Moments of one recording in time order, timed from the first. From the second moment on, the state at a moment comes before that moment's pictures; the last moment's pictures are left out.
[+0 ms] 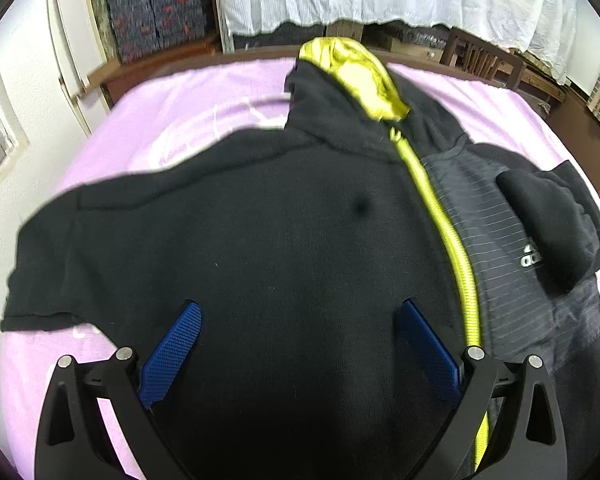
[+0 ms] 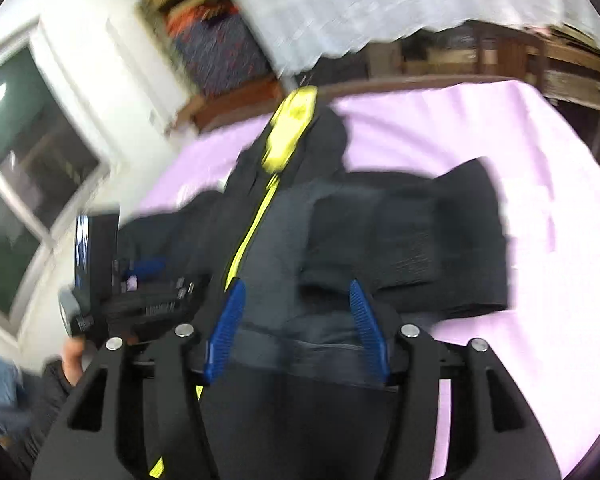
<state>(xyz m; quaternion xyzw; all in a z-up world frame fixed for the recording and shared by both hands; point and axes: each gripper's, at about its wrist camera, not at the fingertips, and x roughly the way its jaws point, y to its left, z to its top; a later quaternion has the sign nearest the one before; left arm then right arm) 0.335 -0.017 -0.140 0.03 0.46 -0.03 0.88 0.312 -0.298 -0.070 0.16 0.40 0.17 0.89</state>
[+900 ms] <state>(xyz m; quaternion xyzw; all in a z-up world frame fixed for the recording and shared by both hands) 0.348 -0.212 -0.123 0.21 0.39 -0.11 0.89 0.362 -0.408 -0.147 0.34 0.44 0.07 0.83</state>
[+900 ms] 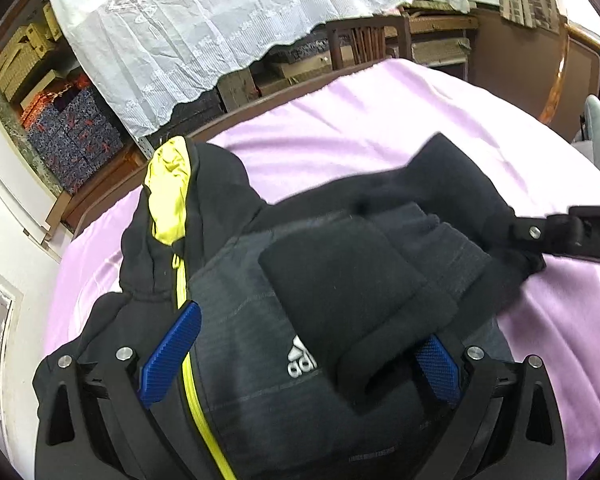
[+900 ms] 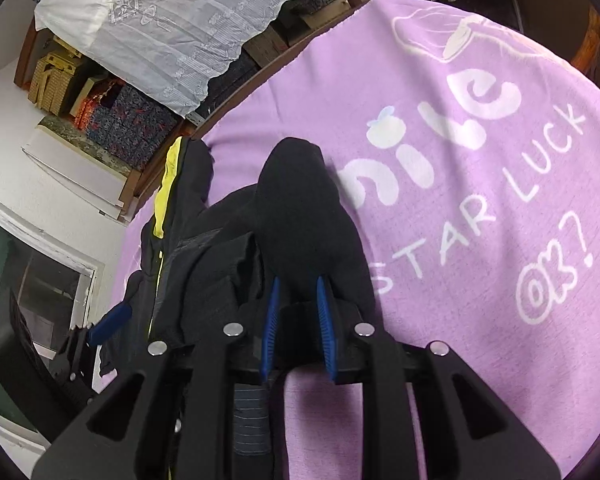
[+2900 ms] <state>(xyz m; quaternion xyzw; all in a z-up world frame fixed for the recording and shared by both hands) 0.340 -0.002 -0.106 -0.12 0.41 0.01 0.90 0.366 -0.340 -0.144 0.22 0.45 0.15 0.85</state>
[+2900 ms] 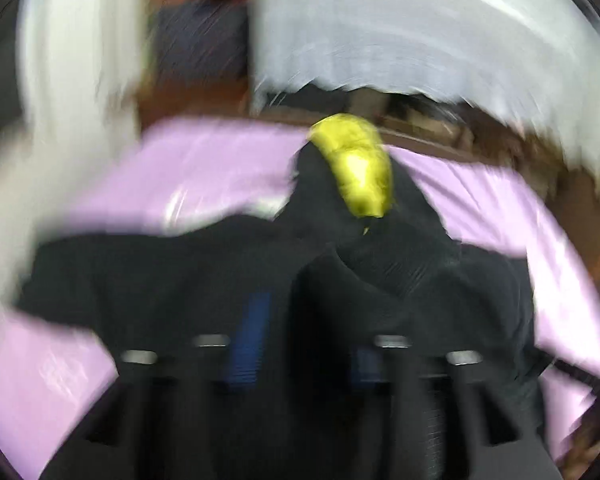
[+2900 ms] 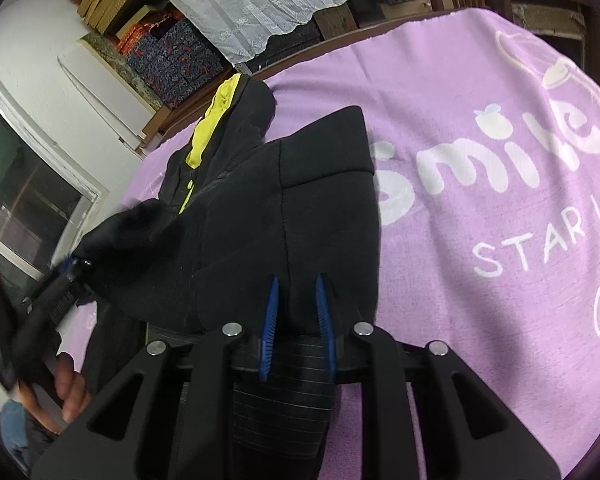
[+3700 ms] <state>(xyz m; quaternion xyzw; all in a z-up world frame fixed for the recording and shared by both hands) 0.323 0.068 -0.133 -0.20 0.46 -0.02 0.87 0.358 -0.347 -0.132 0.24 0.43 0.16 0.86</state>
